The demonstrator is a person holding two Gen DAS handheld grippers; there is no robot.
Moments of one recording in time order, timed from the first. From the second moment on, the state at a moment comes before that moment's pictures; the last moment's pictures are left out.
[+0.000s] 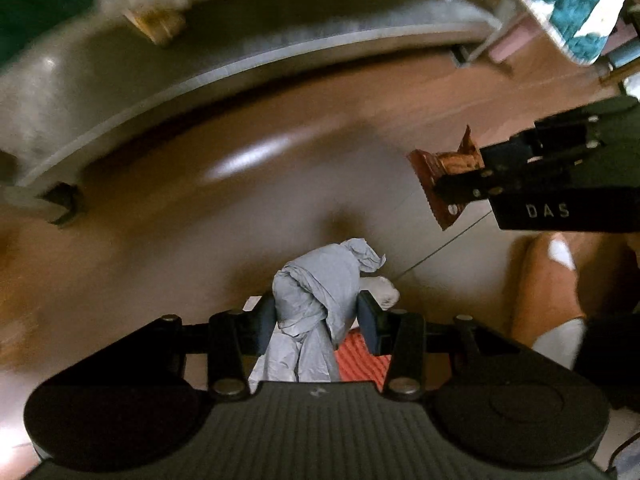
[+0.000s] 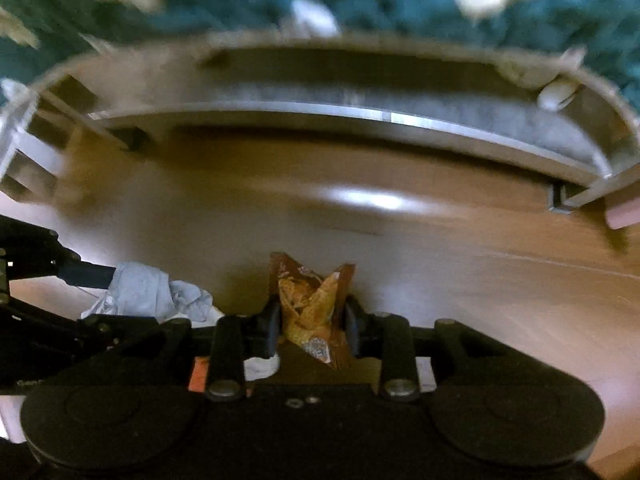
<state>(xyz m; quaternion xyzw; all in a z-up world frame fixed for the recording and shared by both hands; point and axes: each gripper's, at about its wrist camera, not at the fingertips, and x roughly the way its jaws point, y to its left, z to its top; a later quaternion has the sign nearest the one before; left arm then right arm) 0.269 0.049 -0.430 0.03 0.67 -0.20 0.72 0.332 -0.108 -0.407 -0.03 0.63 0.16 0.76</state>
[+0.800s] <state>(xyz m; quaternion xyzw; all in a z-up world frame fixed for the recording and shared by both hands) 0.179 0.070 -0.082 -0.03 0.46 -0.11 0.88 0.210 -0.118 -0.049 -0.01 0.41 0.23 0.88</state>
